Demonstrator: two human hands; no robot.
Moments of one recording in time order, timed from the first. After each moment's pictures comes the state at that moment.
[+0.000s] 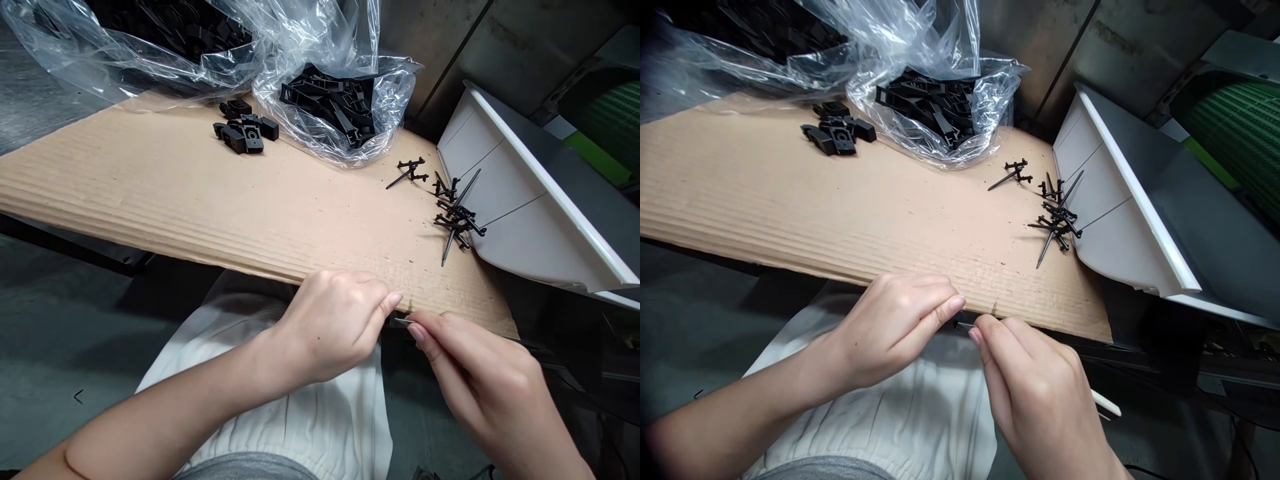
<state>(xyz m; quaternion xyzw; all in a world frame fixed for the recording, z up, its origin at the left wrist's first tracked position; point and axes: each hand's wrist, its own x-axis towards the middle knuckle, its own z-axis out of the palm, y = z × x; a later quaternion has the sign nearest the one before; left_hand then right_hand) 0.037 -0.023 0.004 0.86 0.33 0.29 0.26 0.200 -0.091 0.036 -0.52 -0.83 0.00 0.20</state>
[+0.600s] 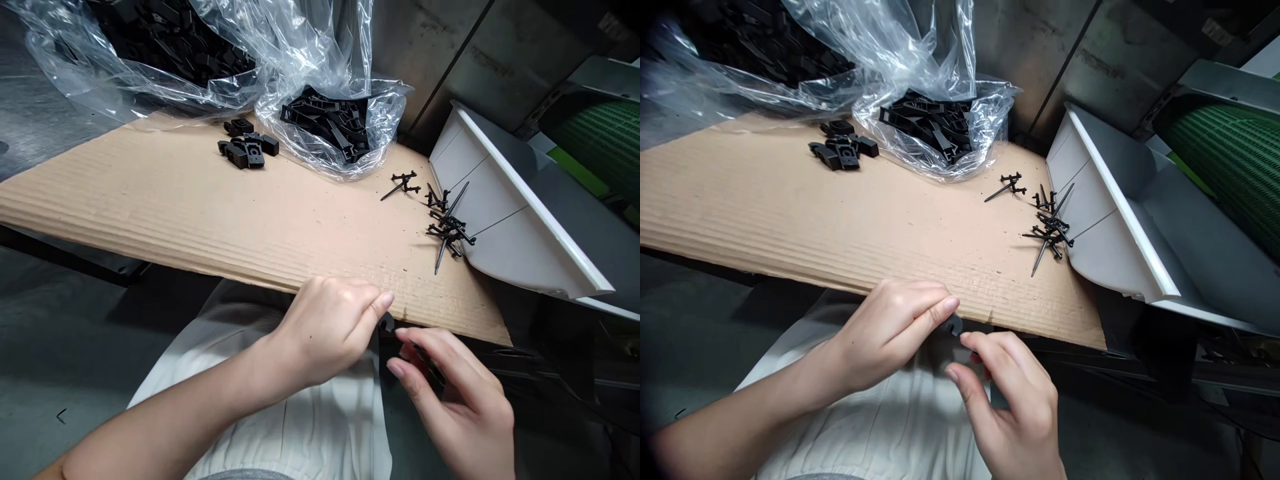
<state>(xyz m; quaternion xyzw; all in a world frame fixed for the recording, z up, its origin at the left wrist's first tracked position) 0.036 -0.019 0.008 0.83 0.34 0.30 0.32 0.184 -0.104 0.009 -0.54 -0.73 0.11 0.39</state>
